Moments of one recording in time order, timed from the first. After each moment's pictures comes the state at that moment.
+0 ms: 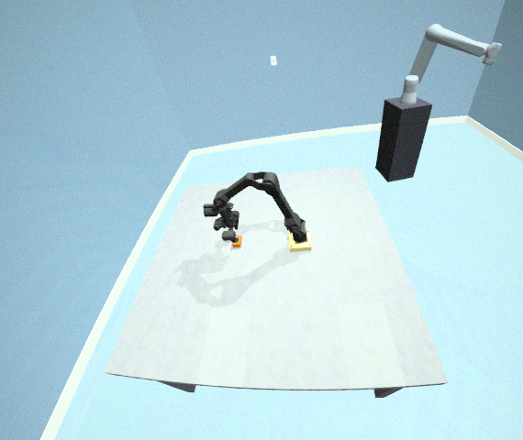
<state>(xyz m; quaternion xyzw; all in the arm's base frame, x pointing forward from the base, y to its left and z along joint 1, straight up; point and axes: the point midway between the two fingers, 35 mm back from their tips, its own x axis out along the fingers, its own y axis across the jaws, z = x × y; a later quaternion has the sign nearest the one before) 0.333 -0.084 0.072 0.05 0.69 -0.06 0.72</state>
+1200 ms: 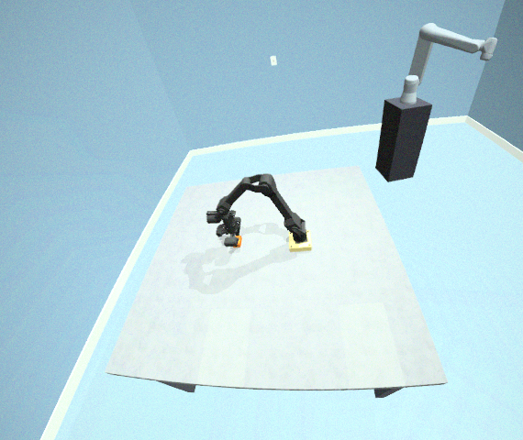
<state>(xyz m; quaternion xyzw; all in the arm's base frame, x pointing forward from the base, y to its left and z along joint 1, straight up) 0.336 -0.084 0.026 0.05 0.69 -0.06 0.72</state>
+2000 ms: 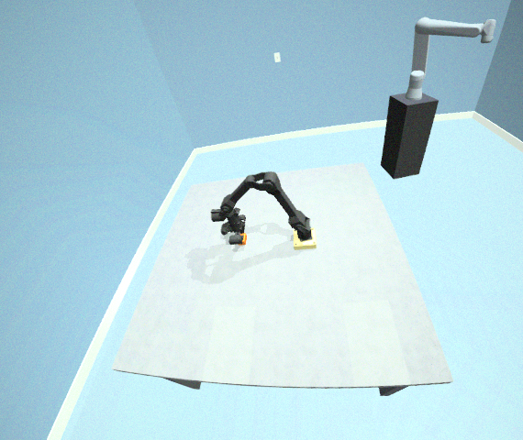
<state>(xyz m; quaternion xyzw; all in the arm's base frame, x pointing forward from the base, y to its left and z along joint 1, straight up) 0.335 -0.083 0.027 0.05 0.69 -0.06 0.72</state>
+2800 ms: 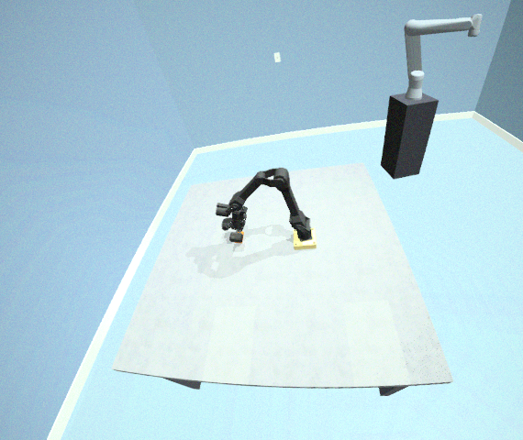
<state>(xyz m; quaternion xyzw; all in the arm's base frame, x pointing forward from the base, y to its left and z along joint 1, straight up) 0.337 -0.084 0.043 0.05 0.60 -0.07 0.79</state>
